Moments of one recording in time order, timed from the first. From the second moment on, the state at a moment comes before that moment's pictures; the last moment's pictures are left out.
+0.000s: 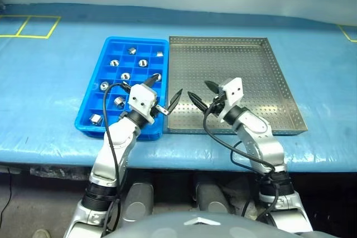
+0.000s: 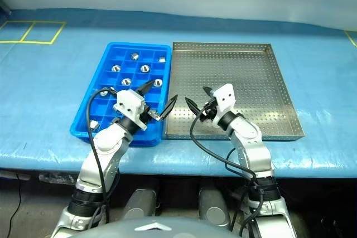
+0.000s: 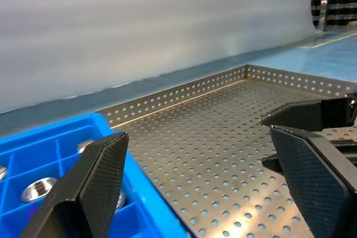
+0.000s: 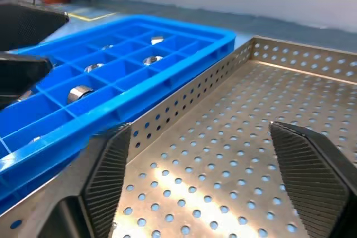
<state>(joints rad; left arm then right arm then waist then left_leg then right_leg) -0.11 0.15 -0.19 -0.26 -0.11 0.13 -0.35 -0.14 -0.23 0.01 -0.20 0.24 0.29 0.54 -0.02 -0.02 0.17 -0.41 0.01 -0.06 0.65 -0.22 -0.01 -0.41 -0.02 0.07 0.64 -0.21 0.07</state>
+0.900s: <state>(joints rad) -0.08 0.19 -0.26 -0.19 -0.08 0.08 -0.44 0.06 -0.26 -0.03 -0.36 0.22 0.25 0.40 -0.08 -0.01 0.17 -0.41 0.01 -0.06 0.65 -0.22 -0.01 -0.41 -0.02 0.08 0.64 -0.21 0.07</state>
